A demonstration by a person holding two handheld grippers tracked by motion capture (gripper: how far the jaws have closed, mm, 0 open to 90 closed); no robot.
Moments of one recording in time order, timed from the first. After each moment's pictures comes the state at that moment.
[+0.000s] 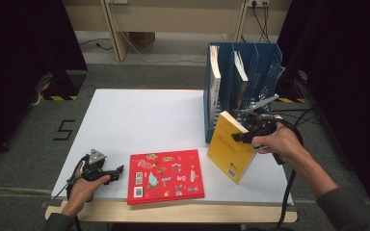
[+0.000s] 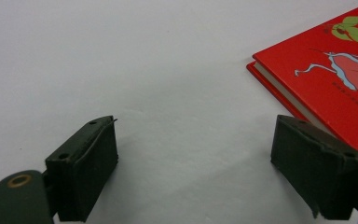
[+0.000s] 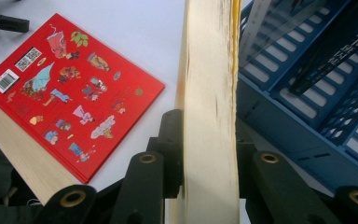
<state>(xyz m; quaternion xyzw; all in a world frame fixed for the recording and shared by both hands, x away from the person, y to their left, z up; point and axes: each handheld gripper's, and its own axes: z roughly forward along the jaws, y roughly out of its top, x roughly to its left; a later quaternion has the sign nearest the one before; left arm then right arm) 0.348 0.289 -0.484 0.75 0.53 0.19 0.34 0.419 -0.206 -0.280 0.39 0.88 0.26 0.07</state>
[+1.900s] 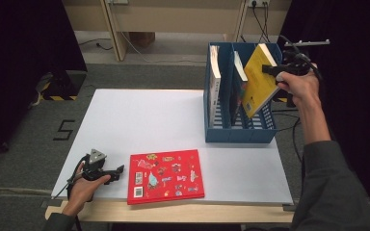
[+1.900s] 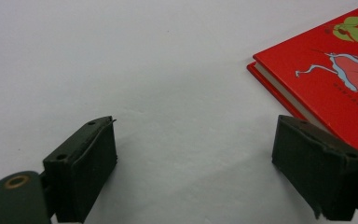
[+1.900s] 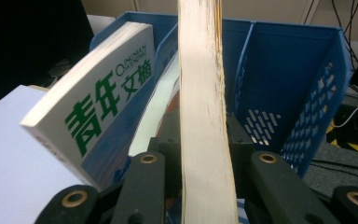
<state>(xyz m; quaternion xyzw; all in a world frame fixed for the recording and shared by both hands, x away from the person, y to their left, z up) 0.349 0.288 -0.484 0.75 0.53 0.19 0.34 0.541 -0.278 -0.210 0.52 0.72 0.40 0.22</state>
